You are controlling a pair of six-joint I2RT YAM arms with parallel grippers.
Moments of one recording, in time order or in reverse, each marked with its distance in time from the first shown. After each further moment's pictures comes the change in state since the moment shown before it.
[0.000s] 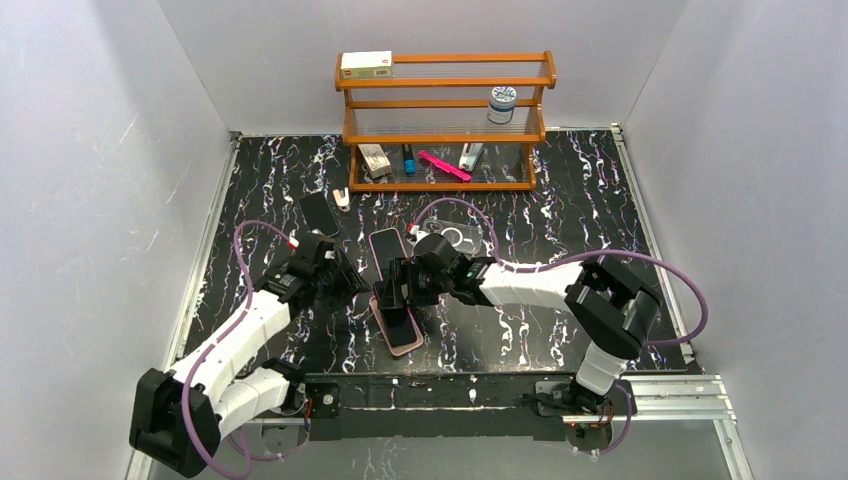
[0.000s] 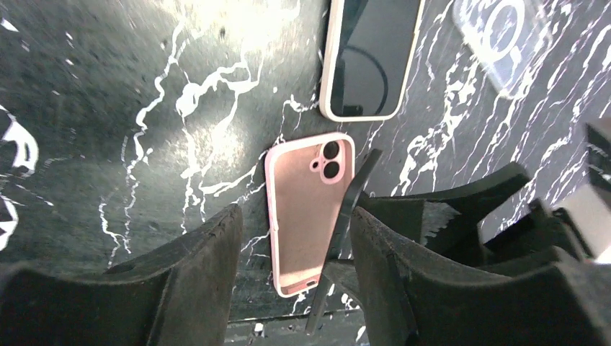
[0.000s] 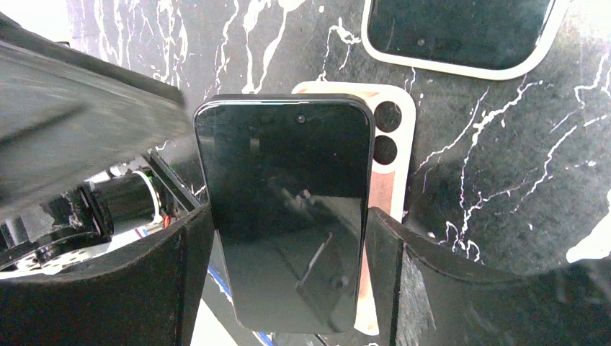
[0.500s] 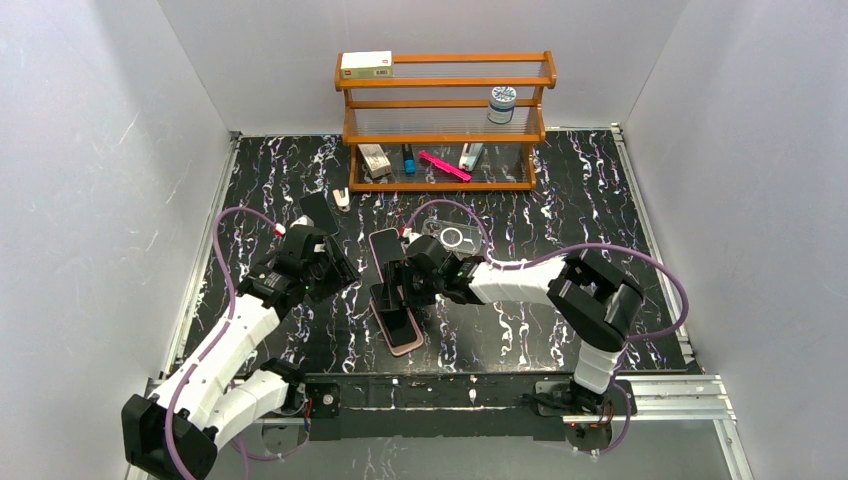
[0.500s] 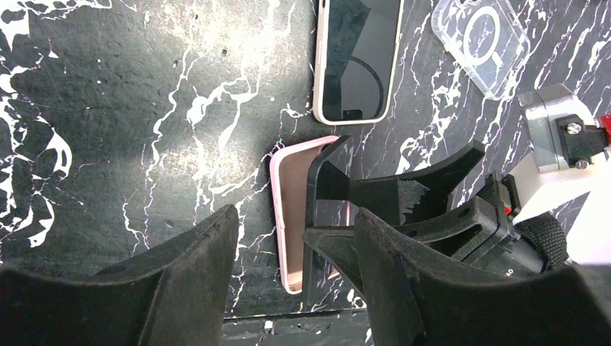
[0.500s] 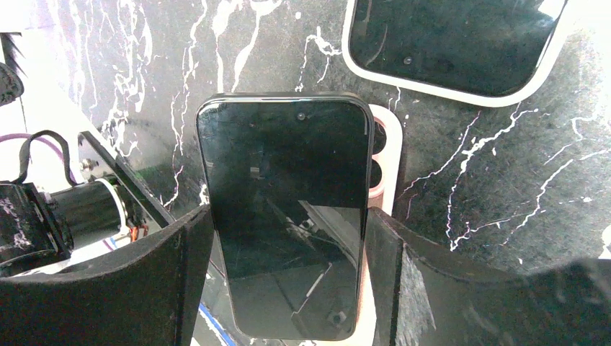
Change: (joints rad) left arm 0.004 -0.069 0.086 -0.095 -0.074 0.068; right arm 0.003 0.076 0.041 -0.014 0.019 -0.053
